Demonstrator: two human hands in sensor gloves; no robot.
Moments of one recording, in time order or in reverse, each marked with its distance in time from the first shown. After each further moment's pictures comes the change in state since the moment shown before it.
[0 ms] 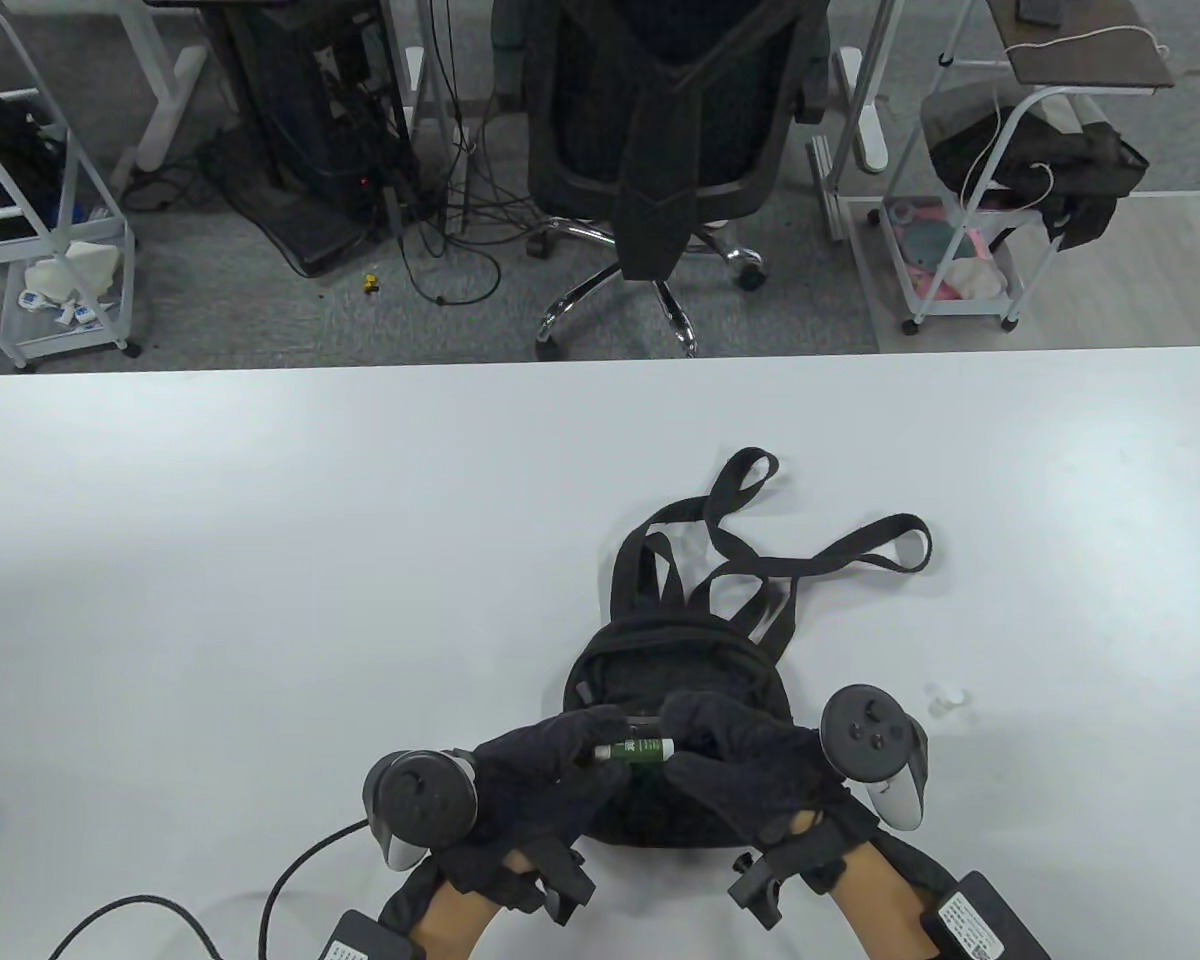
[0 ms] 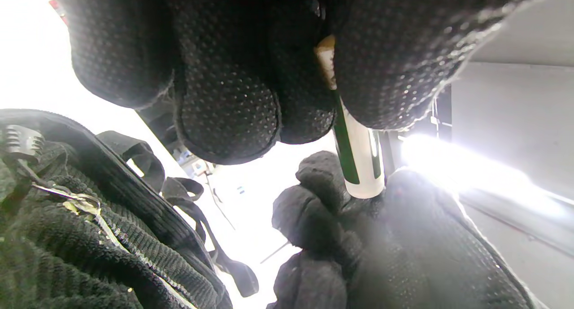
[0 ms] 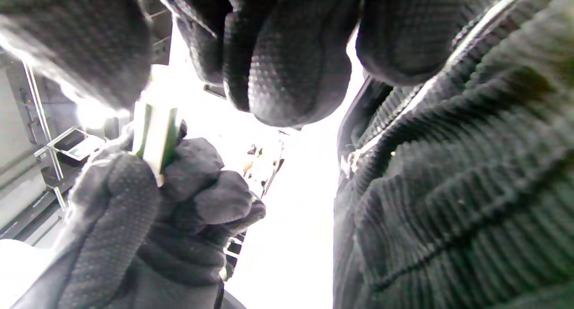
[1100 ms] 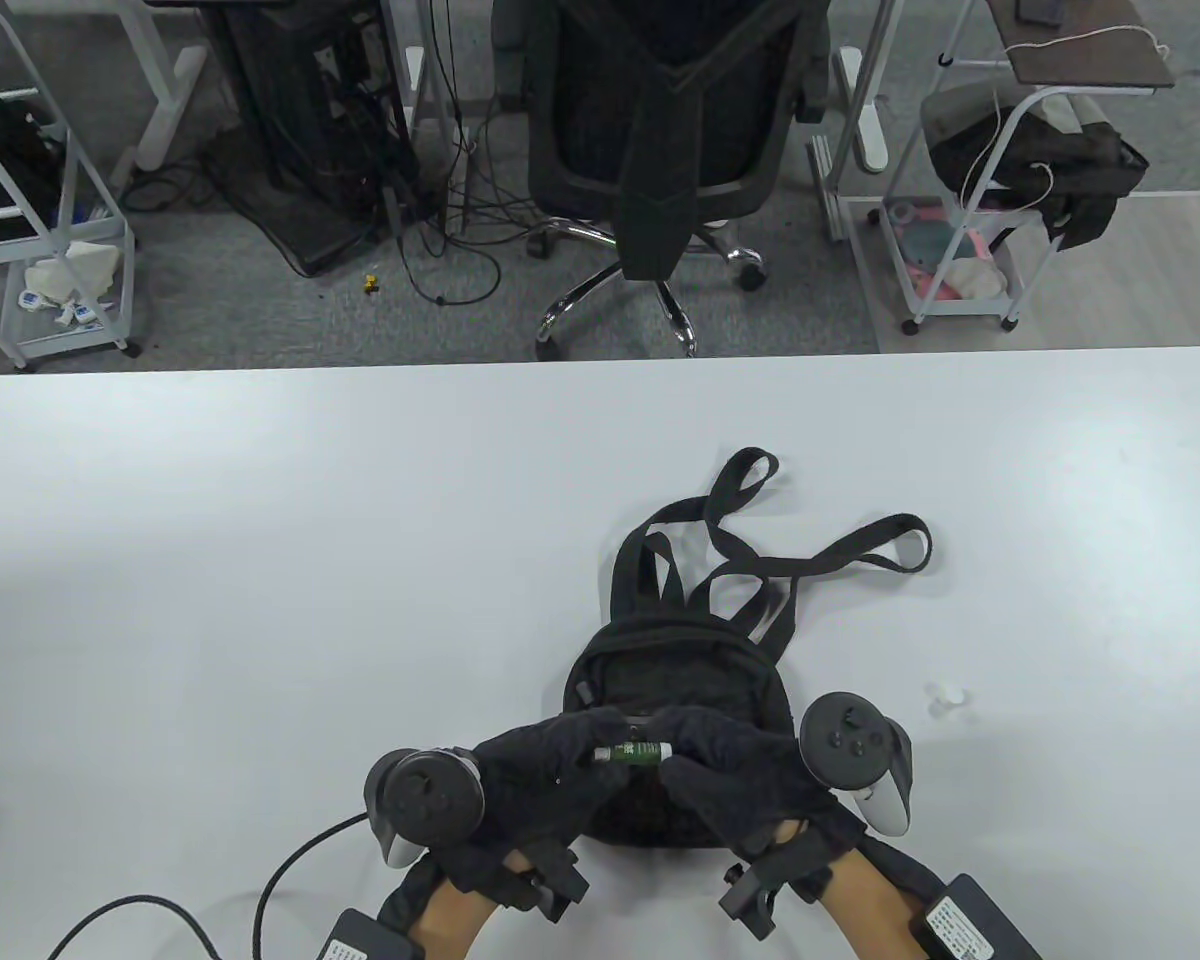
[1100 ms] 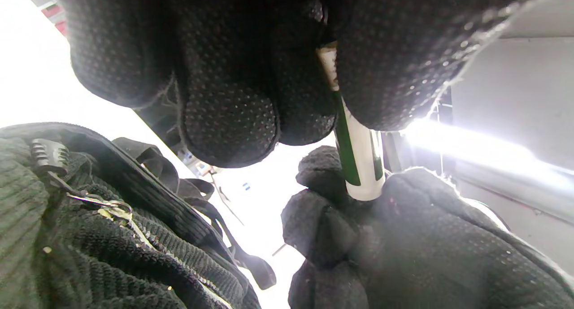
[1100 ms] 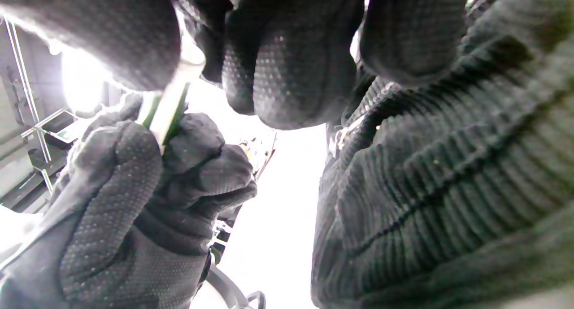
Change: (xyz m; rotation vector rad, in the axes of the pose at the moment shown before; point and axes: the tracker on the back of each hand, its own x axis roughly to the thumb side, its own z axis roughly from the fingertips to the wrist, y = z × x) left_hand -0.001 0.000 -0.001 -0.032 -0.014 -0.075; right_hand 0.002 0.009 0.002 0.026 0.005 0.046
